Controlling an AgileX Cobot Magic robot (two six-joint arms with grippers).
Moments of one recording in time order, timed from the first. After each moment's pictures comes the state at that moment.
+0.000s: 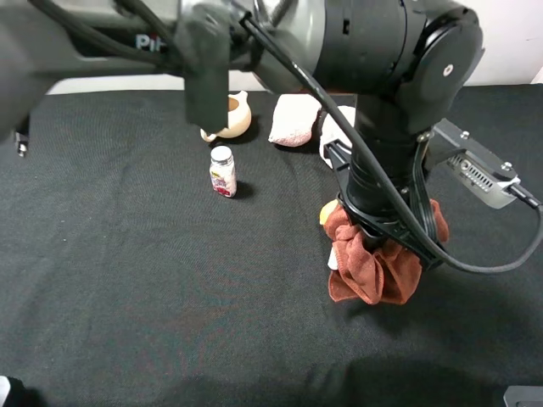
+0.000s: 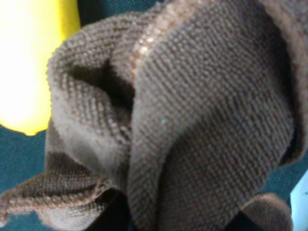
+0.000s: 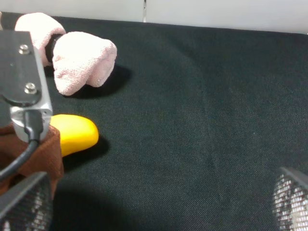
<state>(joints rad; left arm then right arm) -1.11 2.21 -1.84 -0.01 1.01 0.00 0.05 0.00 -0.54 0.07 1.12 -0.15</state>
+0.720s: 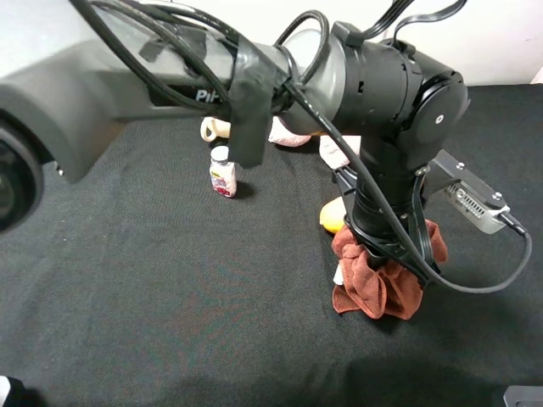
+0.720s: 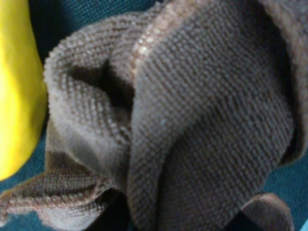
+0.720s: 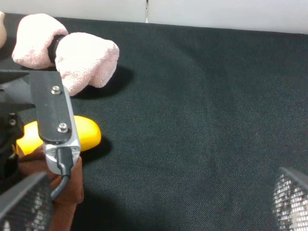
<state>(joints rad) -1.11 2.29 -1.84 -0.05 0.94 0.04 0.05 0.00 -0.54 0.08 1.12 -0.15</state>
